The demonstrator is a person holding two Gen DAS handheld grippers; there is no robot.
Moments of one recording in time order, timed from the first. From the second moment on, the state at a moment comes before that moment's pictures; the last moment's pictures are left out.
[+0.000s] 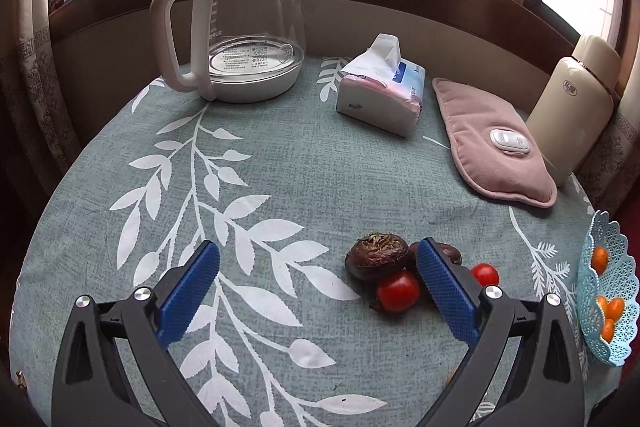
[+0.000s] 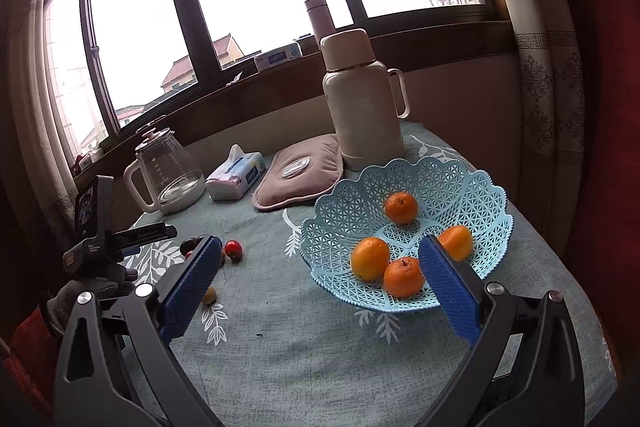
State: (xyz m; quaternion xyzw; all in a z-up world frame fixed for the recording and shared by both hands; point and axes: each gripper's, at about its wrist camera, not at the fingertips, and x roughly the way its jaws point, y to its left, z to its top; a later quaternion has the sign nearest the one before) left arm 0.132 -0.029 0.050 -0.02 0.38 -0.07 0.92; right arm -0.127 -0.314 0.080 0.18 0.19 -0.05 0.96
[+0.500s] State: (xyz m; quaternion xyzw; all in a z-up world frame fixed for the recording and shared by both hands) left arm 0.151 -0.025 0.034 -0.02 0.38 -0.07 0.92; right arm -0.119 -0.309 0.072 0.18 0.21 -0.05 0.96
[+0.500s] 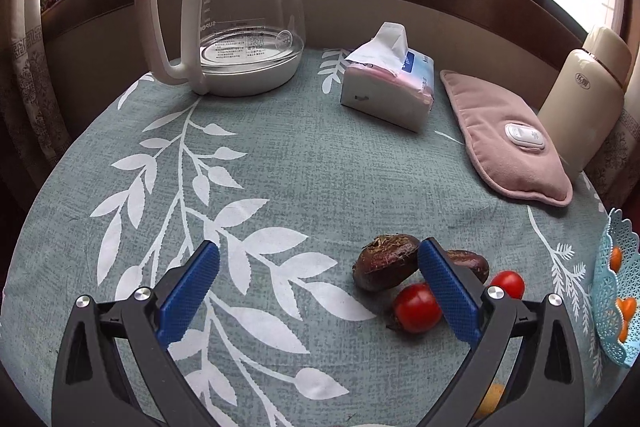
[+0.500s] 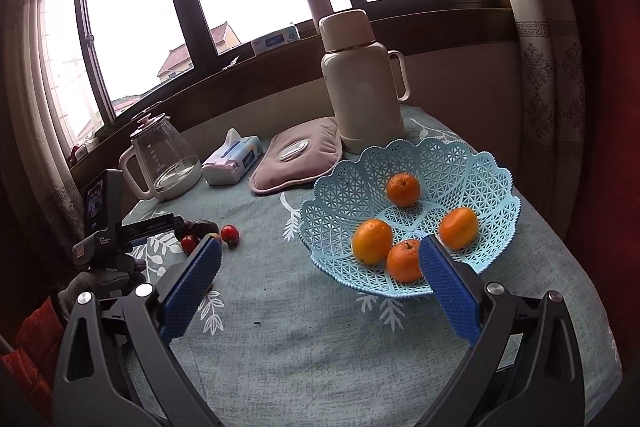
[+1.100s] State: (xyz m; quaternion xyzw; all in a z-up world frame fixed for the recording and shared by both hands) left arm 0.155 0.016 0.033 -0.04 0.38 -0.04 0.92; right arm -0.097 -0.286 0.068 0.18 0.26 -0.02 0.95
